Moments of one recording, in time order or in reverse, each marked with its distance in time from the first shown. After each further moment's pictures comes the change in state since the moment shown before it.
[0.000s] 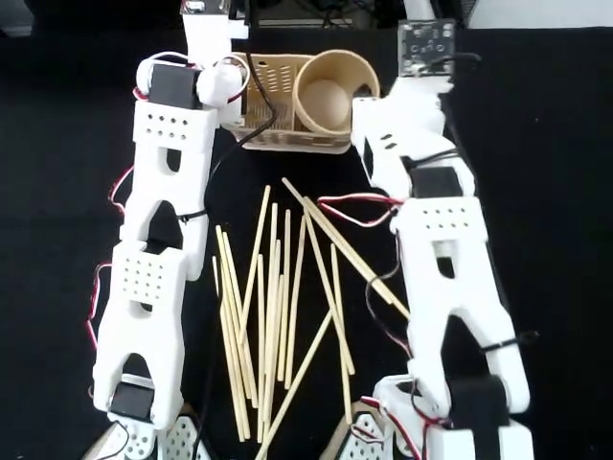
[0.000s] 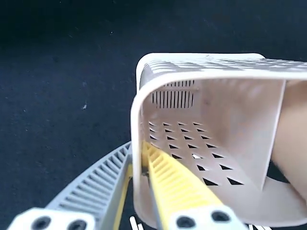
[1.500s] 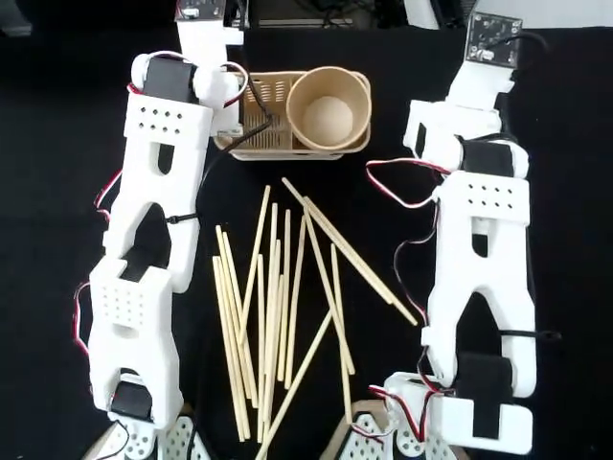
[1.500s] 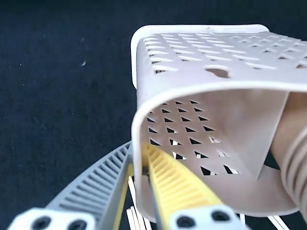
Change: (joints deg) left arm 0.0 -17.1 24.1 -1.1 3.7; right arm 11.8 5.5 -11.5 20.6 -4.4
